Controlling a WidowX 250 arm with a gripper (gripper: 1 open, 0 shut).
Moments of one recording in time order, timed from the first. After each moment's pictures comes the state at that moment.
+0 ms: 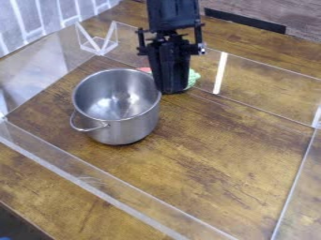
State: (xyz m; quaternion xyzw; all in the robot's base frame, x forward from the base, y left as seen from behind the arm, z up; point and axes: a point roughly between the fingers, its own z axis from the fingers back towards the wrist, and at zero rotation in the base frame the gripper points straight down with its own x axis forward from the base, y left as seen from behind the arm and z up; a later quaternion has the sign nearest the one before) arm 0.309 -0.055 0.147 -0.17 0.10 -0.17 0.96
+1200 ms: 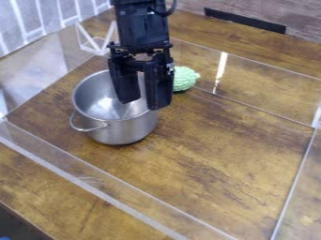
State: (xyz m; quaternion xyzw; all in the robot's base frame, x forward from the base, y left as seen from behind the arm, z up) arm 0.301 -0.027 0.120 -0.15 0.09 -0.14 0.97
